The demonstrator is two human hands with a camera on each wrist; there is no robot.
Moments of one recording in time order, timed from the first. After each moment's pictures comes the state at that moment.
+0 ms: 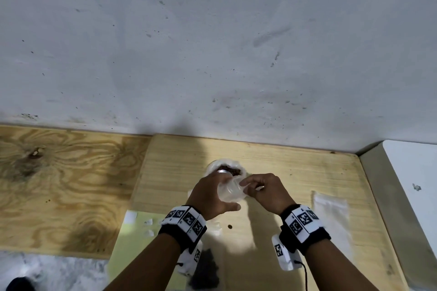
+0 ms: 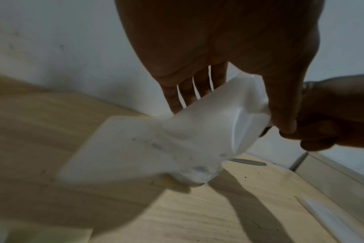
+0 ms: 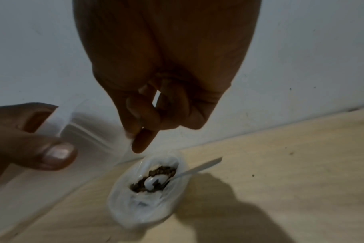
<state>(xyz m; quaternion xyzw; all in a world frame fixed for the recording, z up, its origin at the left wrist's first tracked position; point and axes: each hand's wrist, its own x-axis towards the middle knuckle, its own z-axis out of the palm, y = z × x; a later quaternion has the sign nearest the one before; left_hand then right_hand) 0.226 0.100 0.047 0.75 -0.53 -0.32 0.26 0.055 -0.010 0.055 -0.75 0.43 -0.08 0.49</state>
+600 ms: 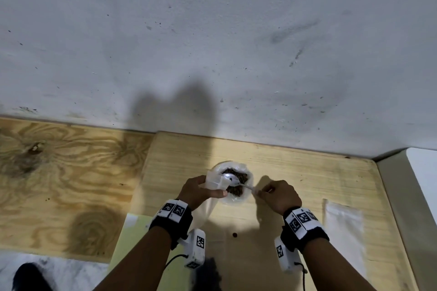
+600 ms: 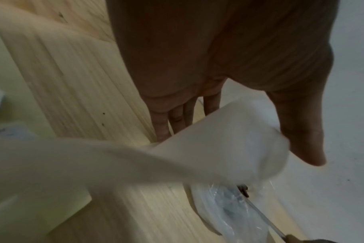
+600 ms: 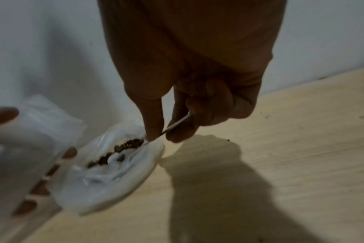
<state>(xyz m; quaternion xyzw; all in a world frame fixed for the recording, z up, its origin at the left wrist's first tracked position) 0.281 0.089 -0.002 0.74 -0.21 -0.53 0.35 0.060 -0.047 0.010 -0.71 0.59 0.10 0.37</state>
